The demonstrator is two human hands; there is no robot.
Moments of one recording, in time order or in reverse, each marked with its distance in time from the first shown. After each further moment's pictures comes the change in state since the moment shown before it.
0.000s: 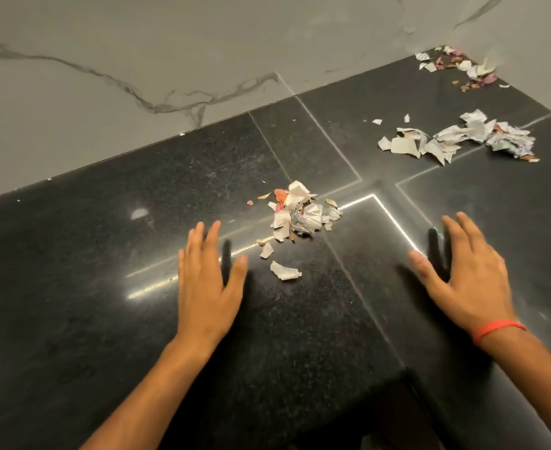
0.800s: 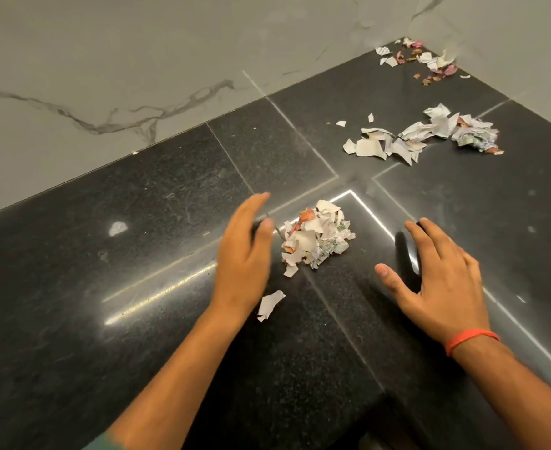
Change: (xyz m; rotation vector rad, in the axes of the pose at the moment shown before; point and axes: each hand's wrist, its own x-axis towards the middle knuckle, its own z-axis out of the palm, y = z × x) left_hand 0.061 0.103 0.044 -0.528 -0.104 0.095; right_hand 0.002 0.002 0.001 -0.027 -0.033 0.043
